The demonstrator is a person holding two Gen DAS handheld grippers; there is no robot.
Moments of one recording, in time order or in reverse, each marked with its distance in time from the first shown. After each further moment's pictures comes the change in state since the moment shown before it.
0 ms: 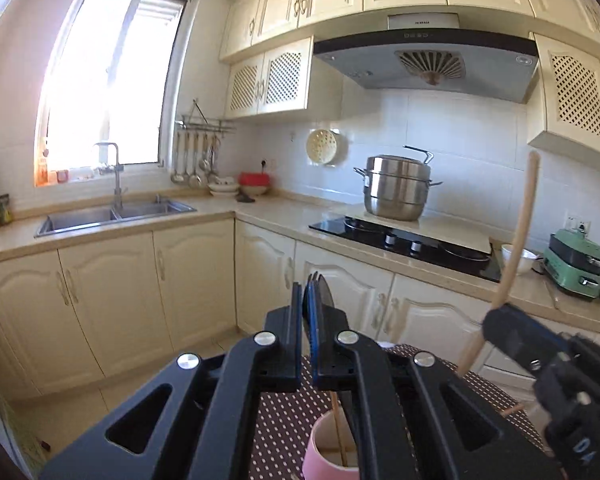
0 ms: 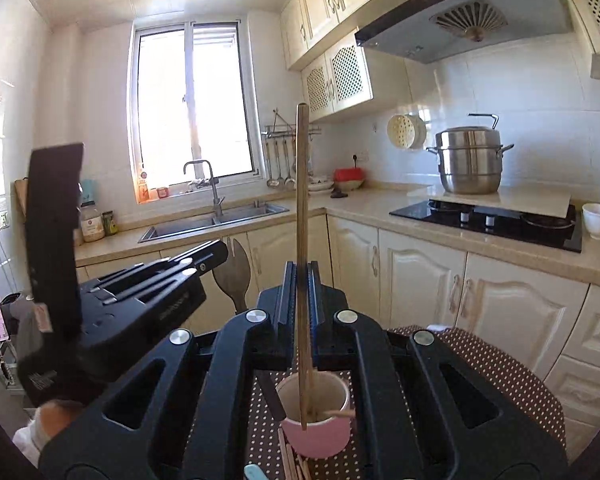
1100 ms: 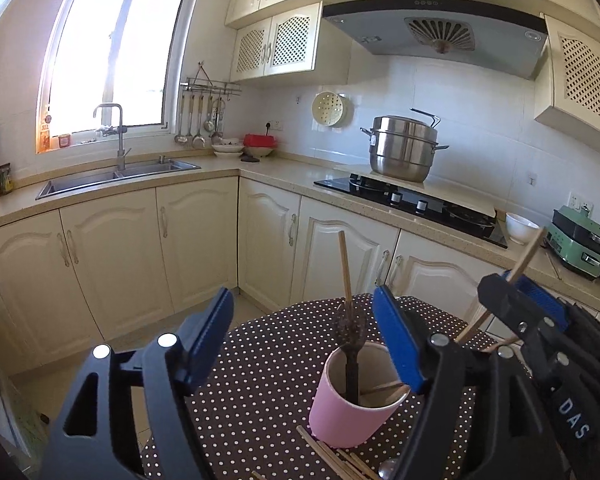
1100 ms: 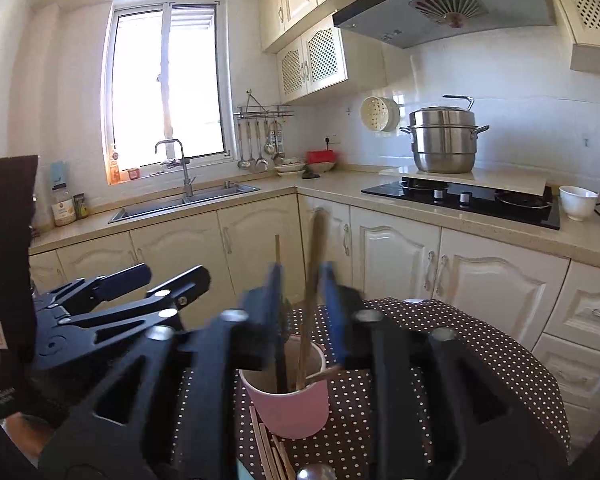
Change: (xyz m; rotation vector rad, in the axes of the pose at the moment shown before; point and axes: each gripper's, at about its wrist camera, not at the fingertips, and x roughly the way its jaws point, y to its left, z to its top) left arm -0.003 0.026 -0.060 -0.038 0.134 -0.003; right arm 0.001 0.003 -0.049 -0.012 0.058 -0.118
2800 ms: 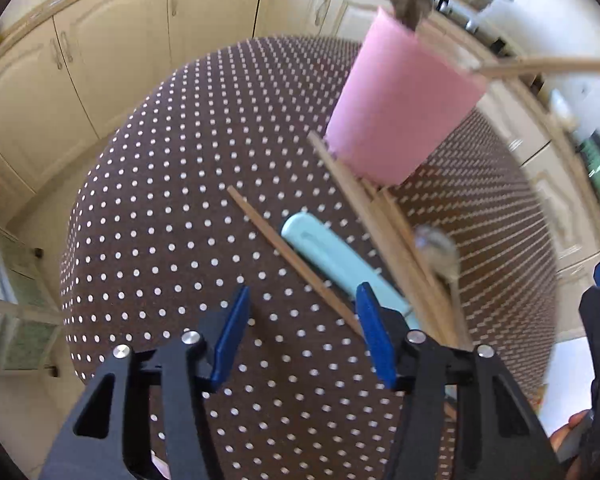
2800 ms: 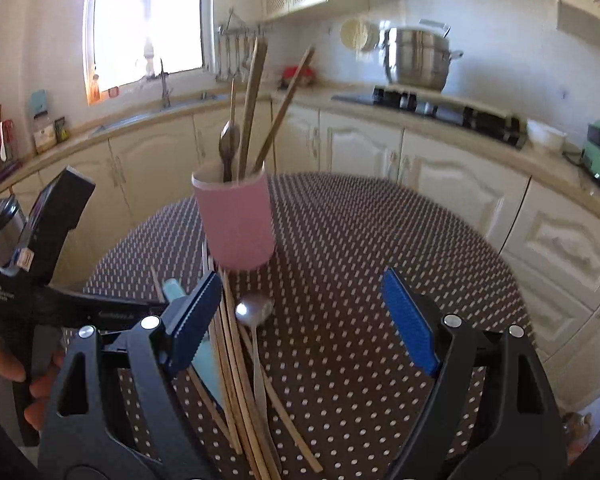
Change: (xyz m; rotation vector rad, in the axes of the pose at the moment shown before) left arm 0.043 0.010 -0.157 -0.145 0.753 0.033; right arm -0.054 -0.039 -0.105 -0.038 0.330 -0.076
